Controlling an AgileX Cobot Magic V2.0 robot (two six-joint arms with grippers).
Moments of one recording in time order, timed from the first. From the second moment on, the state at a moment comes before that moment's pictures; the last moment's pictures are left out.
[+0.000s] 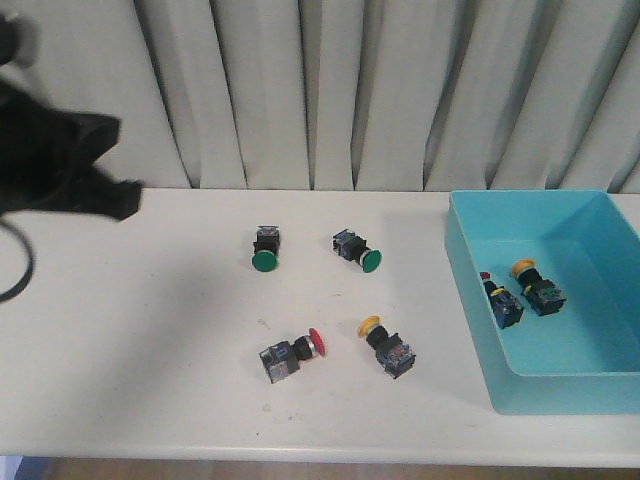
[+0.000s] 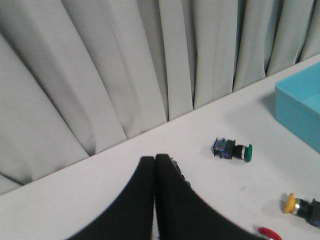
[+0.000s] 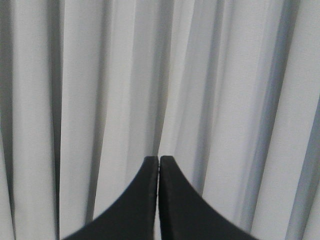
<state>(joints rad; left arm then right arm) -0.41 1.06 -0.96 0.35 0.30 -0.29 0.07 0.81 -0.90 1.74 0.00 -1.85</state>
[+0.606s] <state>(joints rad) -0.02 0.19 0.01 0.08 0.05 -0.18 0.07 0.81 -0.90 1.74 0.00 -1.85</state>
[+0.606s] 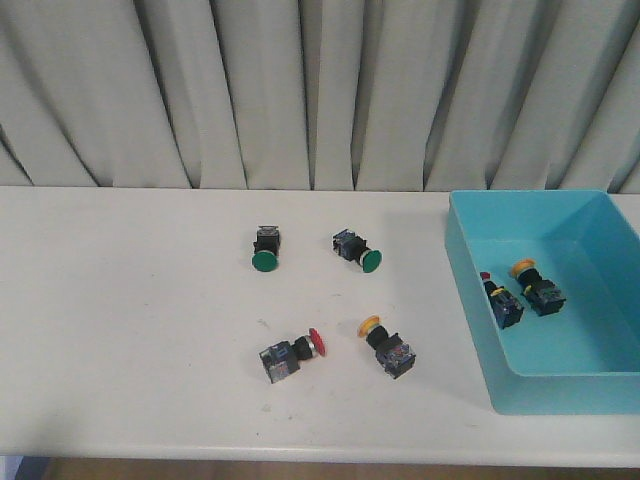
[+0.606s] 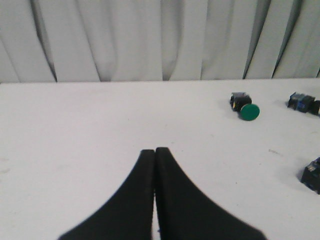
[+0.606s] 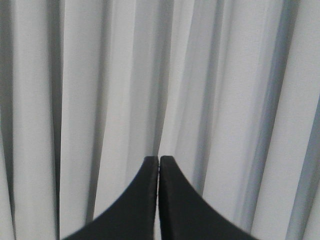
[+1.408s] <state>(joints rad) 0.01 -0.01 0.03 0.08 0.18 -0.14 0.07 0.81 -0.90 1.74 0.00 -1.85</state>
